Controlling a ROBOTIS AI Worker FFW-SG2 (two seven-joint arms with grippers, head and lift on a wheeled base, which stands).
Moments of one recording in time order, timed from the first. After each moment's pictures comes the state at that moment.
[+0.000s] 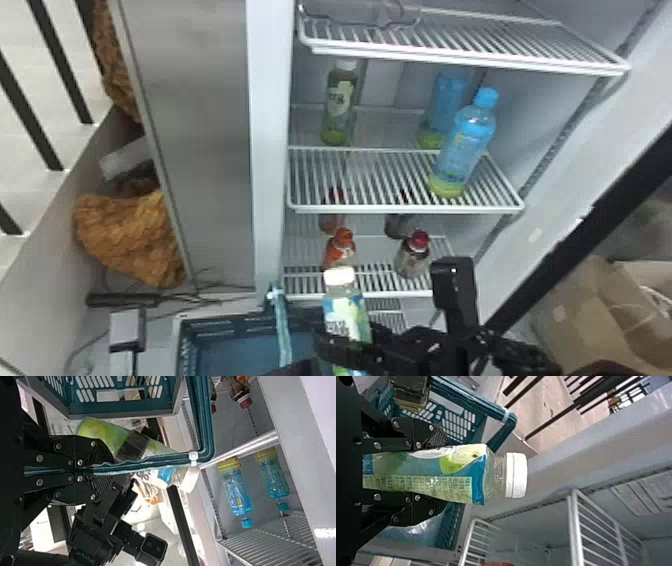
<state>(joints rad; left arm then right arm) 0.35 0.25 -0.02 -1.98 1.16 1.11 -0.51 0.45 -0.18 0.03 -2.46 -0.28 1.18 0.43</state>
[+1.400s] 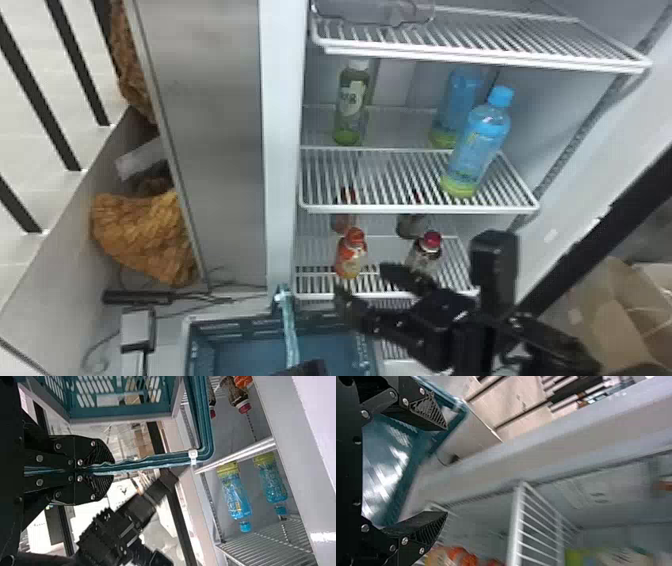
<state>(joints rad) 0.36 0.25 -0.01 -1.98 1.15 1.12 -0.51 0.48 -0.16 0.01 -2.49 -0.19 0.91 0.41</state>
